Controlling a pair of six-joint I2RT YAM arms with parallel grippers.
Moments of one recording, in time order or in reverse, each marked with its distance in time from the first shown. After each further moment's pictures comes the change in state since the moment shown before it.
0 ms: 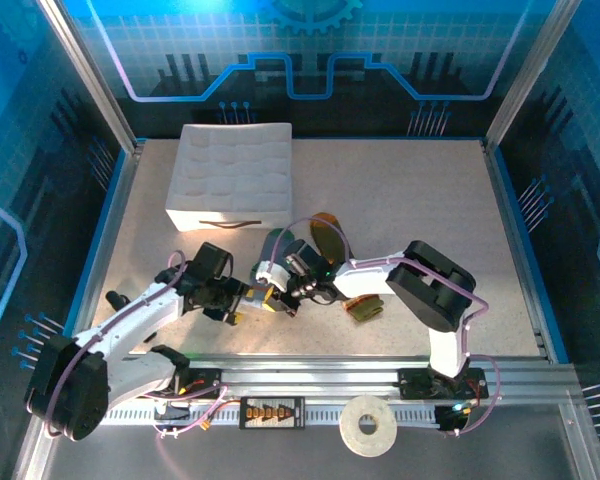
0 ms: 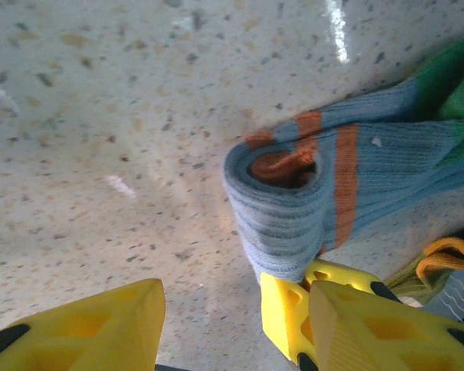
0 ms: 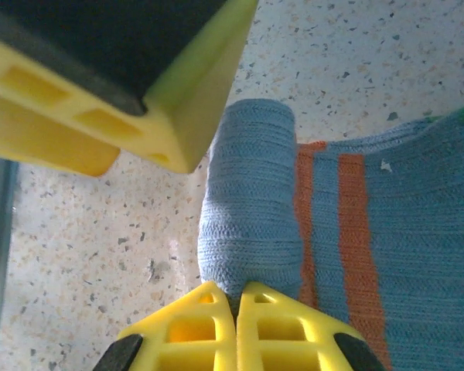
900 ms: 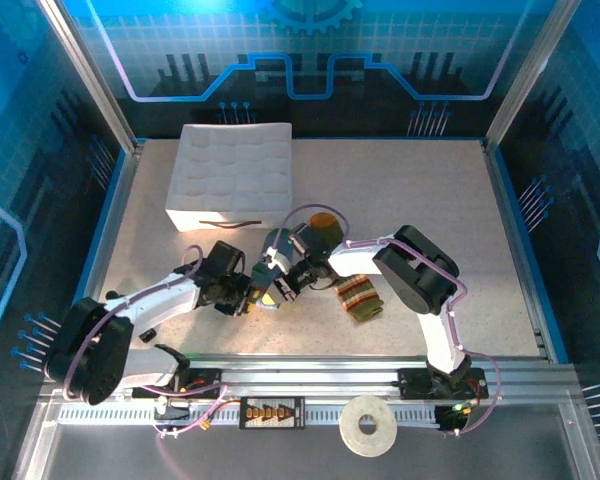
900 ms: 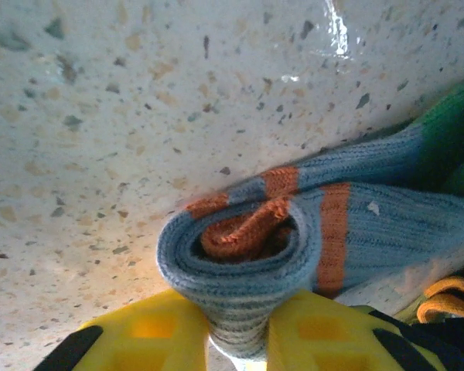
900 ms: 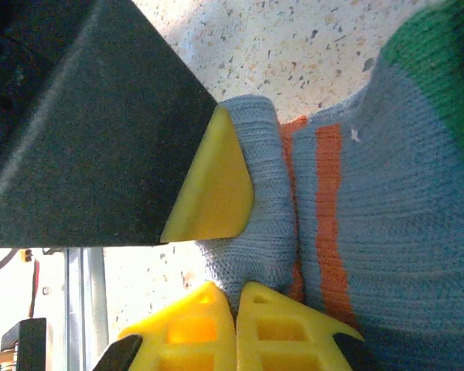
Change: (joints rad) left arm -0.035 0.201 -0.008 0.210 -0.034 -0.026; right arm -0.109 0.140 0.160 -0.166 -0.307 0.222
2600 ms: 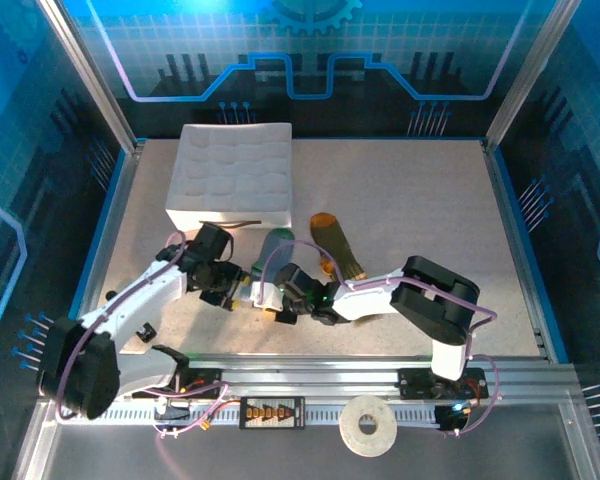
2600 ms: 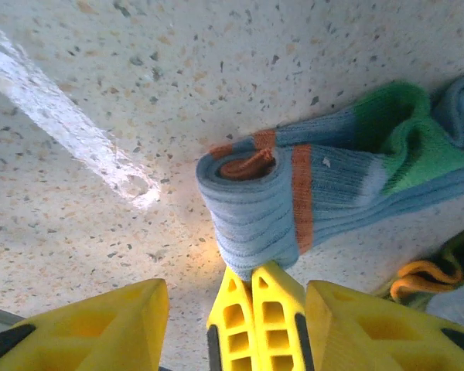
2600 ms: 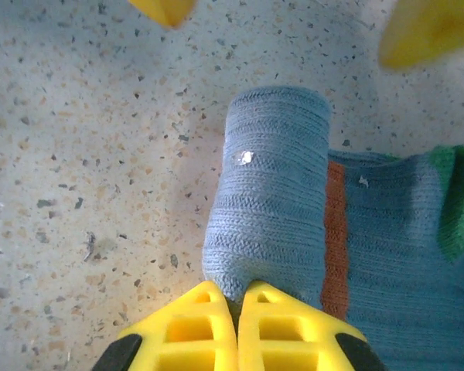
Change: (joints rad) left arm 0.089 -0.114 0.182 -0.383 -0.008 0.066; right arm 0.269 -0.212 -0.260 0.275 0.753 -0.488
